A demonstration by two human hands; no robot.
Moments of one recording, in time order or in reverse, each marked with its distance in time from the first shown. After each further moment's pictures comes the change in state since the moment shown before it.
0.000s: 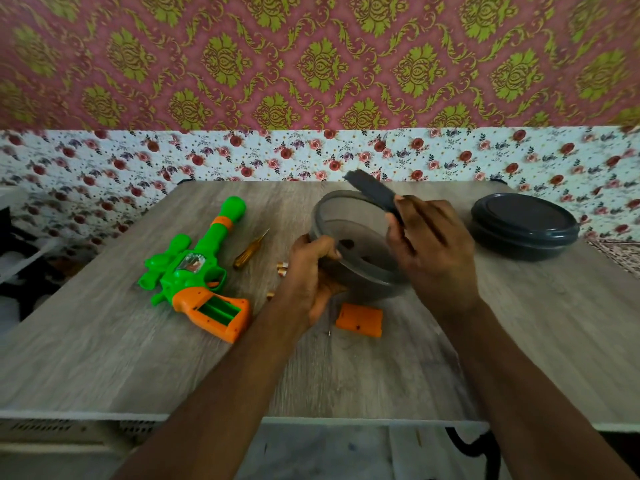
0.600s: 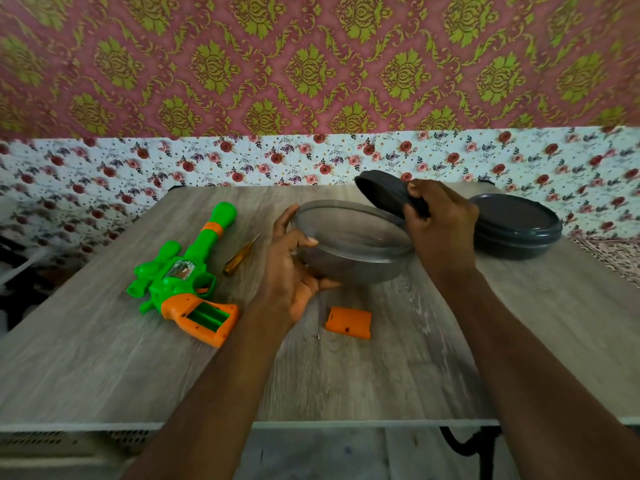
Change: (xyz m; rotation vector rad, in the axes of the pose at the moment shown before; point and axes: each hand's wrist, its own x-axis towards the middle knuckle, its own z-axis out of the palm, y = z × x) left_hand -0.002 0.016 0.004 -0.197 0.009 0.039; right_hand 0.006 0.048 0.015 0.139 -0.066 0.416
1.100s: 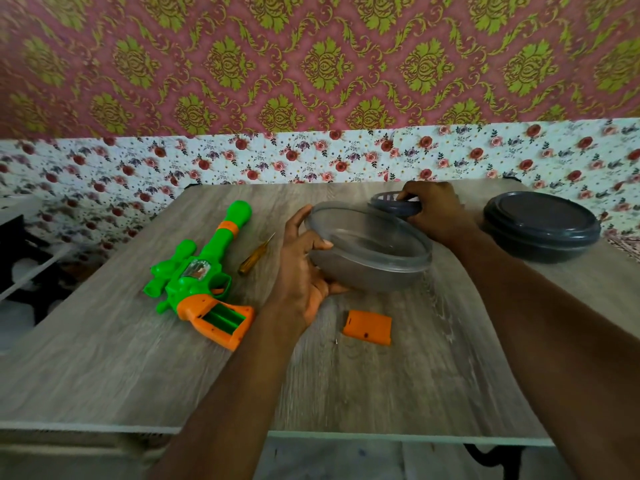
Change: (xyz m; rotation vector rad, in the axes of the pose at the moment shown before) left_hand 0.002 0.003 -0.004 0.065 0.055 0.011; right_hand 0.028 0.066 0.068 0.040 -0.667 0.107
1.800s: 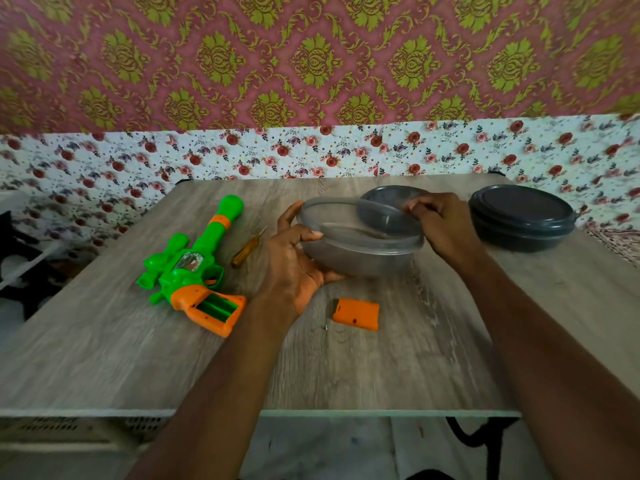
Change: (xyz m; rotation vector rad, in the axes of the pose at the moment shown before) left_hand -0.007 0.001 0.003 -0.089 -0.008 -0.048; right_hand -0.065 -0.038 -0.024 0.323 0.118 0.397
